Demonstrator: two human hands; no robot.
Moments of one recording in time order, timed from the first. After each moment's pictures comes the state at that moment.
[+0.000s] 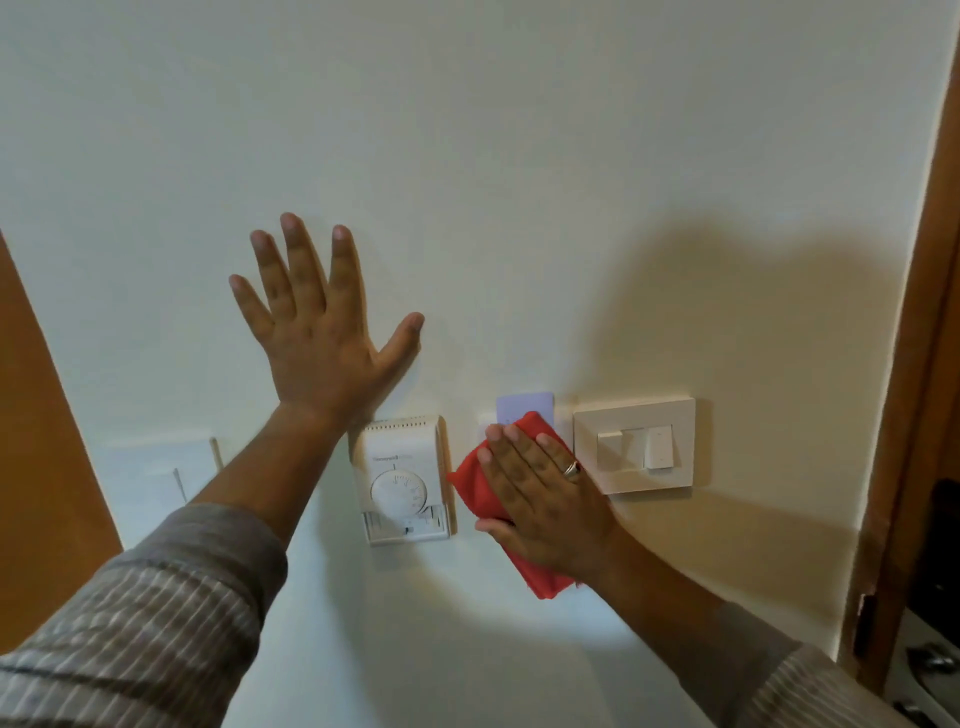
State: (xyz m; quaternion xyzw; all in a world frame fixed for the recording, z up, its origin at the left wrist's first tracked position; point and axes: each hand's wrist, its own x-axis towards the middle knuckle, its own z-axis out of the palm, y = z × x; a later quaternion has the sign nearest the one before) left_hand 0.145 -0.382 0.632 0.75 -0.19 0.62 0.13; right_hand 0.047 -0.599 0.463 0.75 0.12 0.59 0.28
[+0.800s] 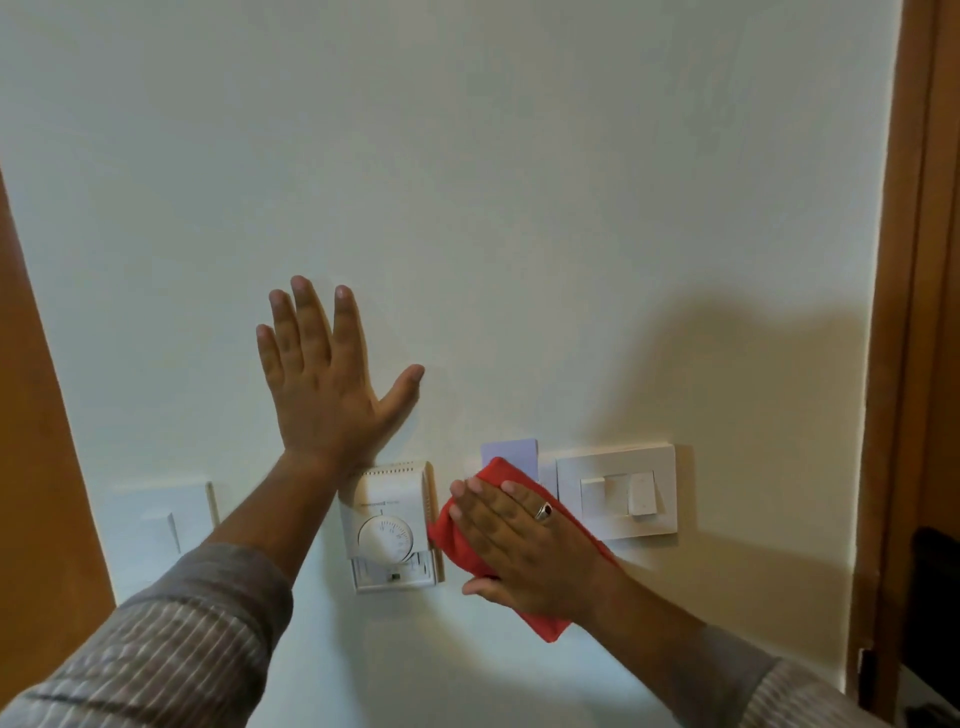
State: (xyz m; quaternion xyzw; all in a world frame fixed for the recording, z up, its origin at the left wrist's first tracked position) left_hand 0.140 -0.388 0.629 0.76 -0.21 0.60 0.15; right_hand 0.044 -0.608 0.469 0.77 0.17 0.49 0.36
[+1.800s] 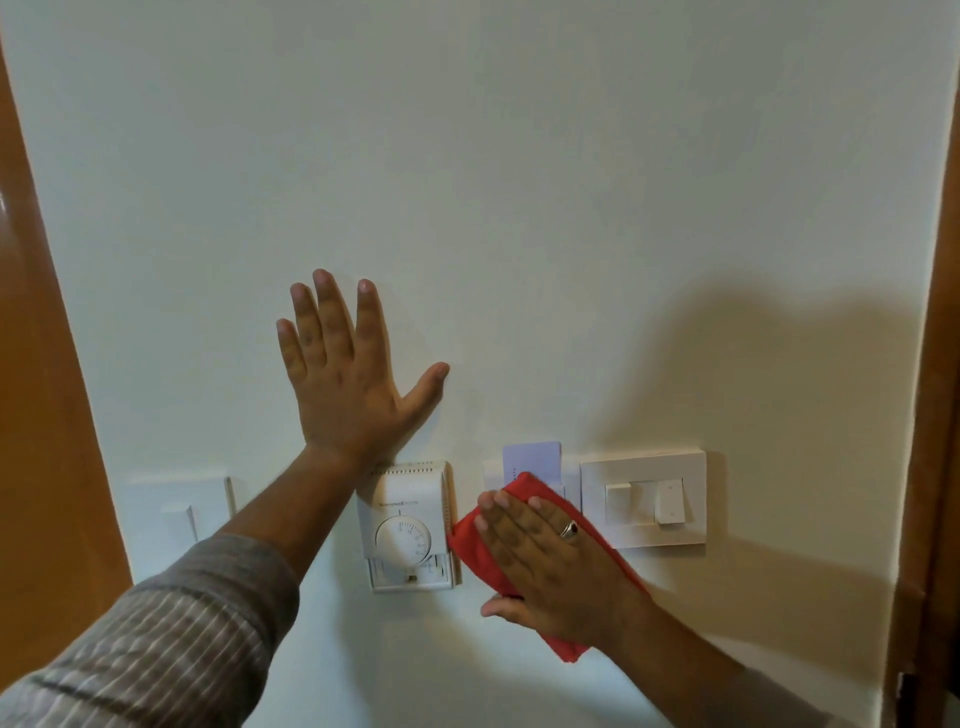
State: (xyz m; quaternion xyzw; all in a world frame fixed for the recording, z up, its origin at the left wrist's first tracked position) left_hand 0.140 -0.391 0.630 0.77 -0.20 0.59 0.14; right_hand 0.041 -0.607 0.454 0.80 0.15 0.48 0.33
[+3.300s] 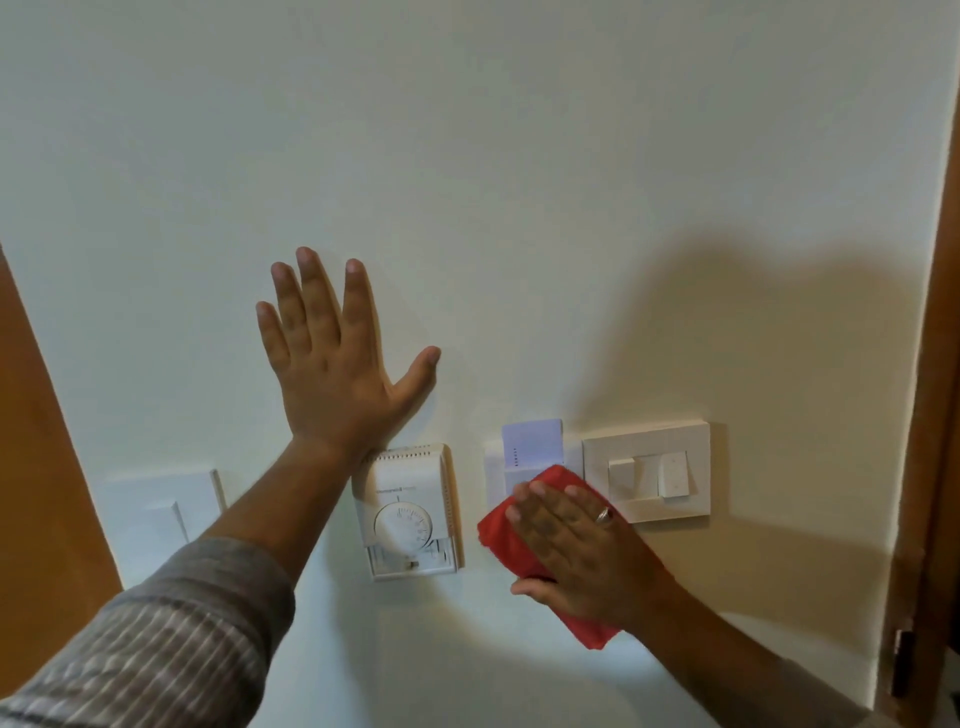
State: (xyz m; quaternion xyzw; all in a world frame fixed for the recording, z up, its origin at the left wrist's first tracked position) left_hand 0.142 -0.389 0.626 0.75 -0.21 0.61 0.14; right_hand 0.034 -0.629 0.438 0.77 0.13 0.53 0.33
